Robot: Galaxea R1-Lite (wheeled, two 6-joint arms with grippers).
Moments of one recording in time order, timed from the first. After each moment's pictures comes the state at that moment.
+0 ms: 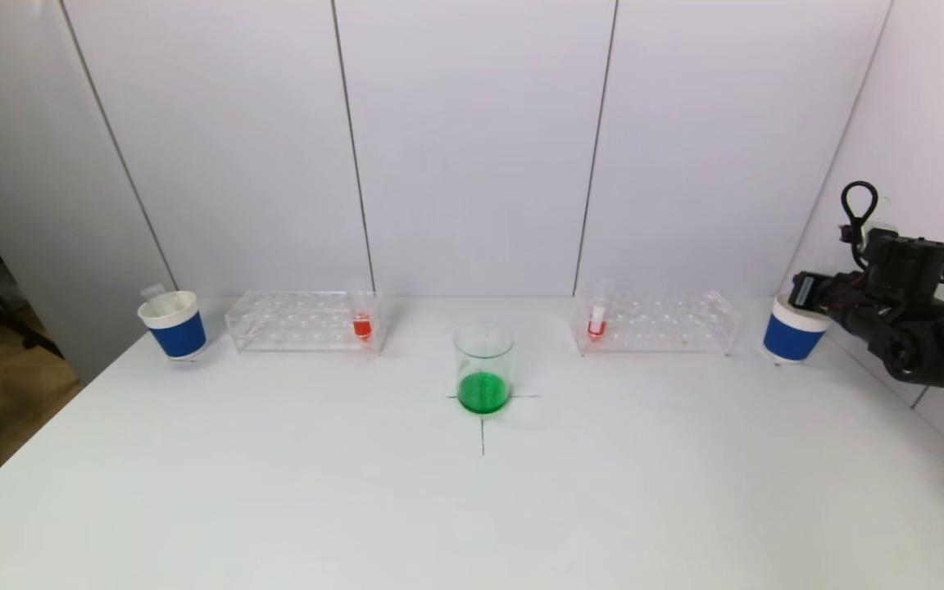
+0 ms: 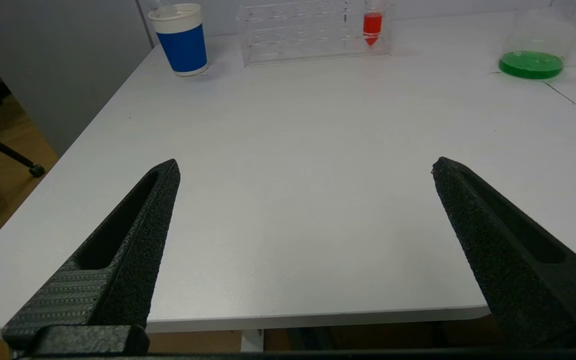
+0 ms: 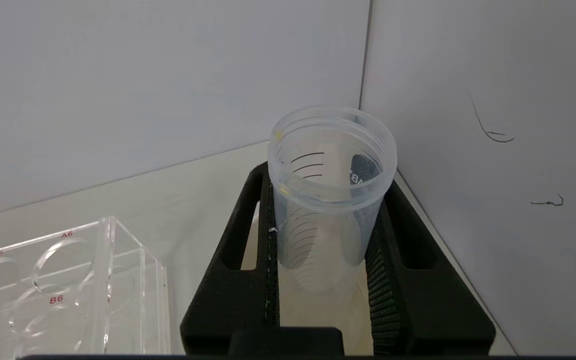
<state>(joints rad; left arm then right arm) -0.01 0.00 0.00 0.01 0.00 0.06 -0.26 2.30 -1.24 -0.83 -0.02 0.09</state>
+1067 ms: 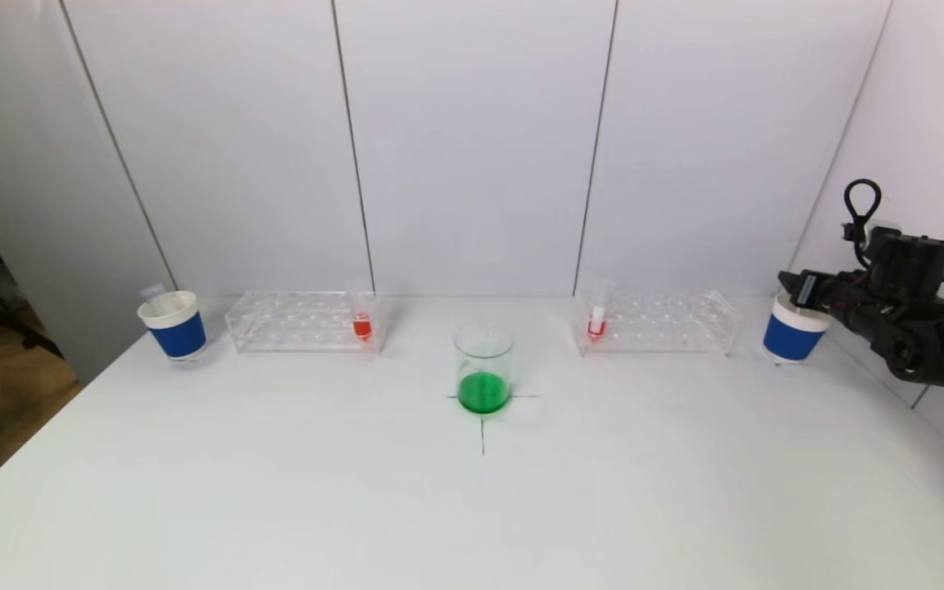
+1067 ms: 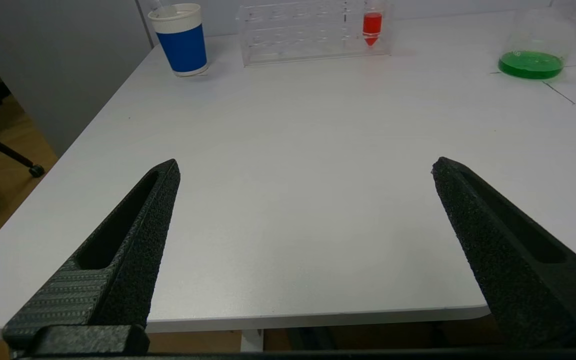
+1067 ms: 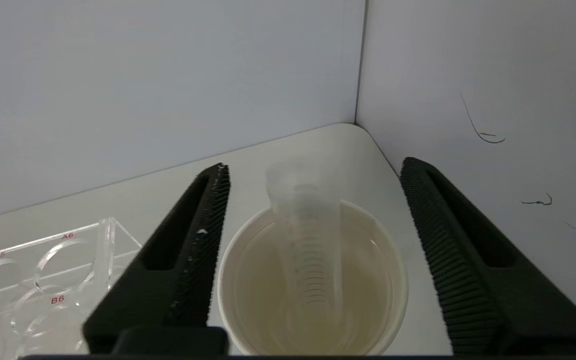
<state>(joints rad) -0.01 0.00 0.00 0.01 0.00 0.06 -0.26 2.29 -1.23 -0.83 -0.03 0.09</state>
